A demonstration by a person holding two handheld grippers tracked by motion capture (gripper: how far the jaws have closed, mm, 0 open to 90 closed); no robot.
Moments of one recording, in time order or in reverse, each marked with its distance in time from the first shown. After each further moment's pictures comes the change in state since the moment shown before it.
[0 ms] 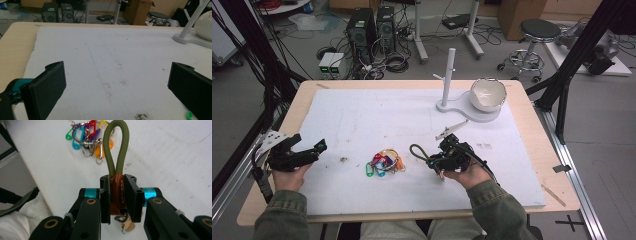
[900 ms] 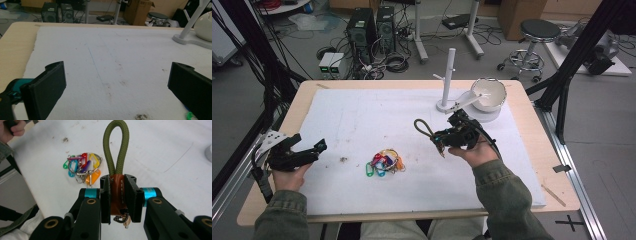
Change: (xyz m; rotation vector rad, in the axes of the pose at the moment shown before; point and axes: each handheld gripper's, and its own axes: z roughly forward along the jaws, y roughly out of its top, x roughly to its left) left arm 0.000 0.000 0.000 -0.002 0.000 -0.003; right arm -0.024 0.040 -0.041 -0.106 -0.020 0.008
